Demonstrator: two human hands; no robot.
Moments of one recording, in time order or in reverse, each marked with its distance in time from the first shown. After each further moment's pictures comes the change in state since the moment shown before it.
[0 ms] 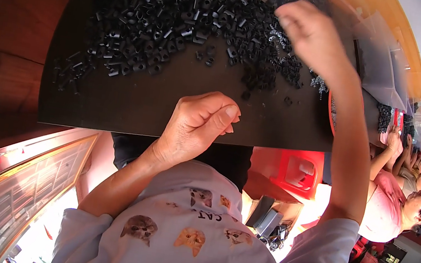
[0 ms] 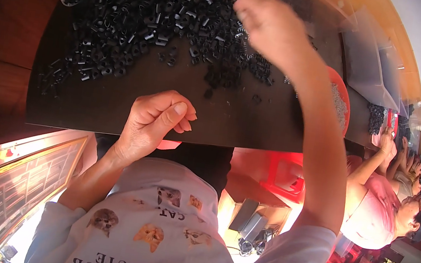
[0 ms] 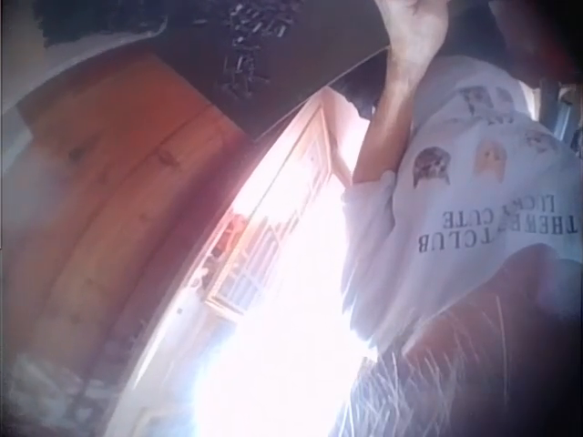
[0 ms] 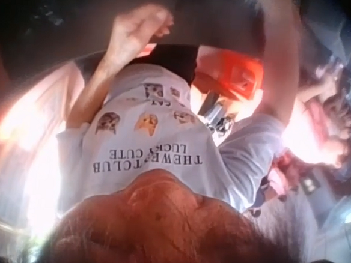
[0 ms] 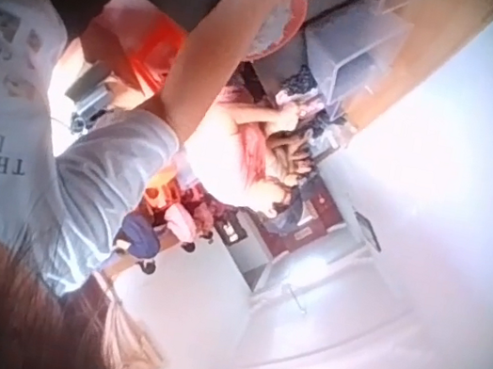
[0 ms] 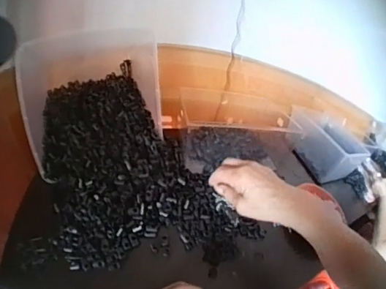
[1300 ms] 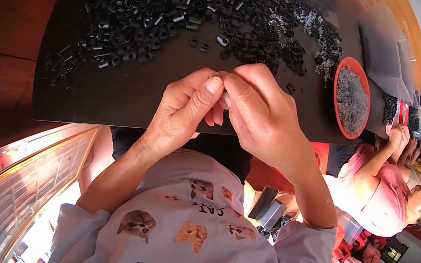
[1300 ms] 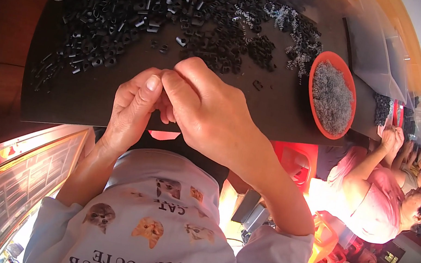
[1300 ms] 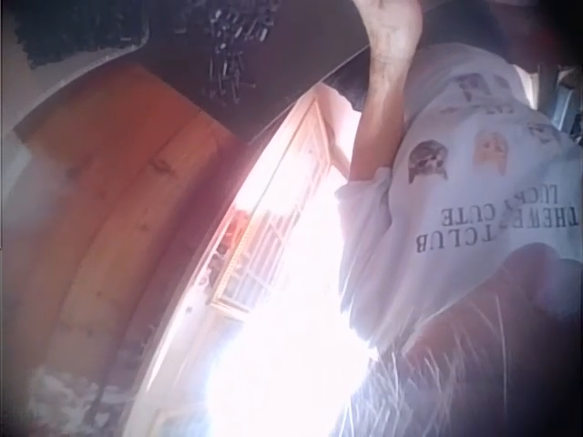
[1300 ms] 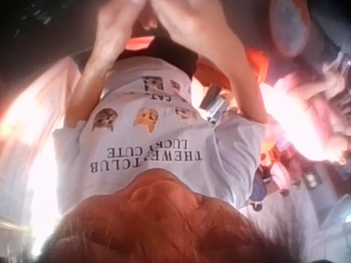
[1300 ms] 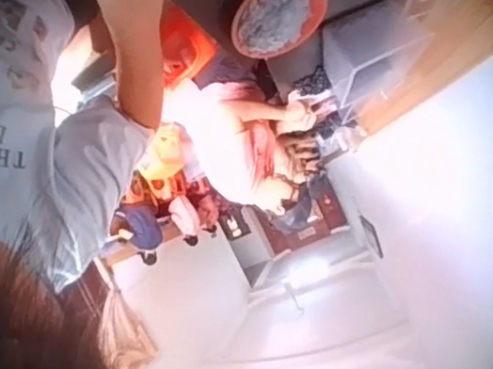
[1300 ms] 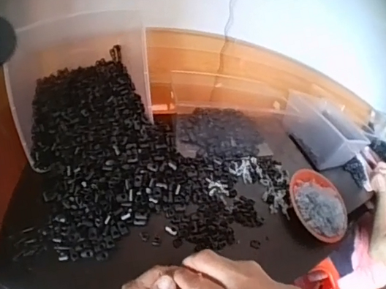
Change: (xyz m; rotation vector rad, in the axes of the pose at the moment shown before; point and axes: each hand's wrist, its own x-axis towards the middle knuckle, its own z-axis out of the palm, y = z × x) left_hand 0.002 0.005 -0.002 -0.203 0.029 -0.071; right_hand -0.081 -0.136 0.024 0.338 0.146 -0.018
